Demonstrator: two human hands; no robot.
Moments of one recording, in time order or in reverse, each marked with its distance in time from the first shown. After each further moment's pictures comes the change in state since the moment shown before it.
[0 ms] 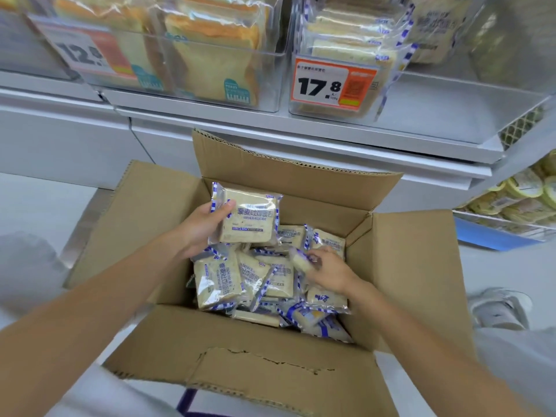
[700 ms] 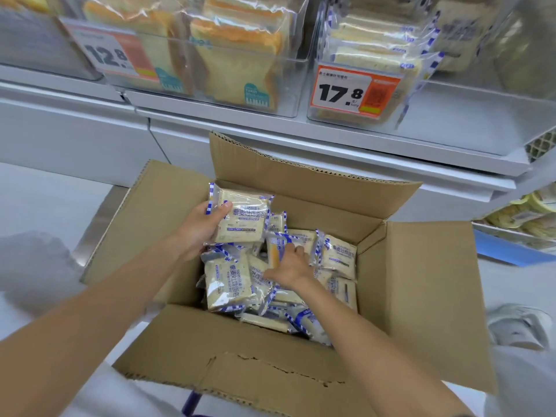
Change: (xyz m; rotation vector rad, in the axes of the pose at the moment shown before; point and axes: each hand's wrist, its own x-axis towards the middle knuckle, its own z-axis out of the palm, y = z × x) left_hand 0.000 -0.009 -0.024 0.047 0.194 0.073; right_hand 0.044 -0.081 0.068 -0.134 0.001 0.170
